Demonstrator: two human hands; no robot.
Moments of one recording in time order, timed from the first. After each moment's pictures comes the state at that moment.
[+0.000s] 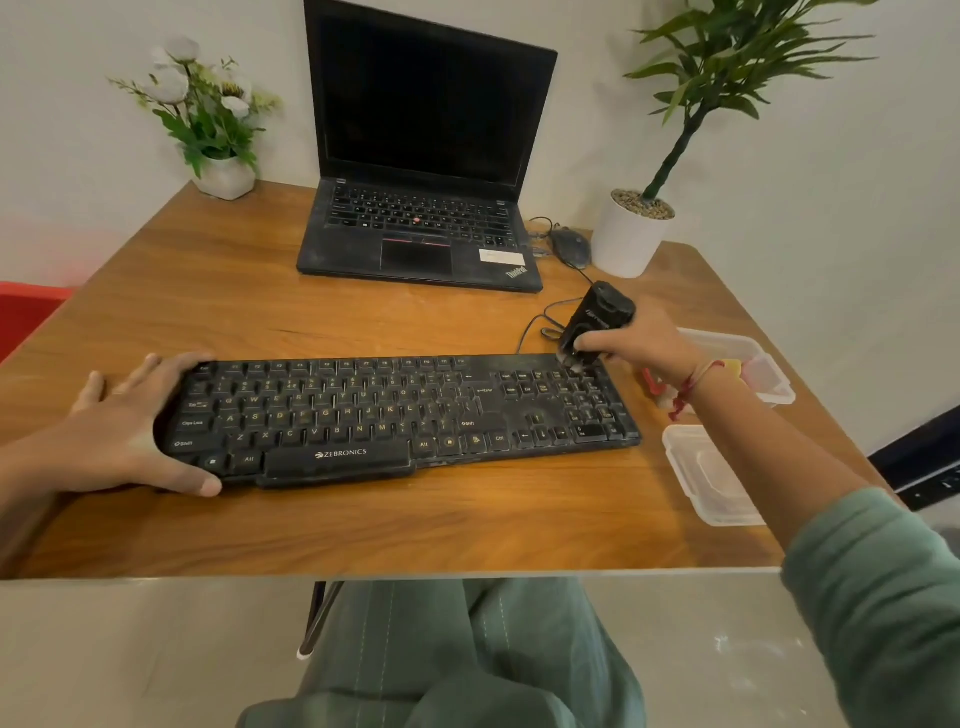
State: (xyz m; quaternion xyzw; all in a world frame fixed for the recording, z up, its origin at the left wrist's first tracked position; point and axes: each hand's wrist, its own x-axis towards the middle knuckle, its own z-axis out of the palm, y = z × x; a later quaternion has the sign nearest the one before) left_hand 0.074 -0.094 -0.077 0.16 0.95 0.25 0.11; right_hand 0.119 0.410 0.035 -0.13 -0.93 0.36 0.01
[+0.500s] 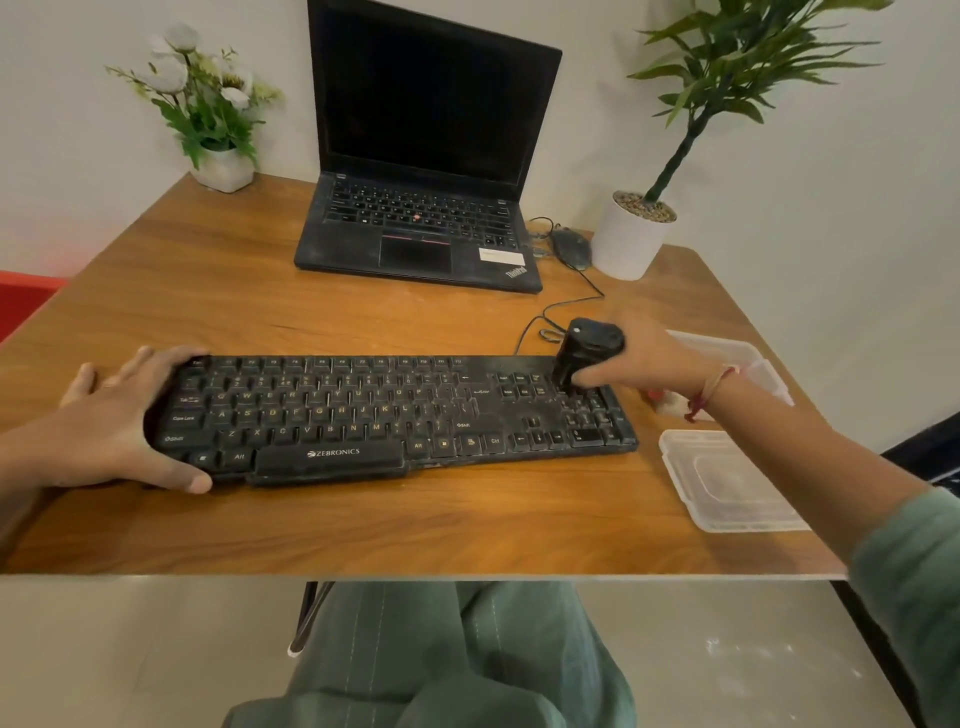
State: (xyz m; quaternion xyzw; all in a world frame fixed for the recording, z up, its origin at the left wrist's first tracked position) left_hand 0.073 -0.094 -0.083 0.17 0.94 0.28 0.08; right_hand 0.131 0.410 0.044 0.00 -0.97 0.24 -0.08
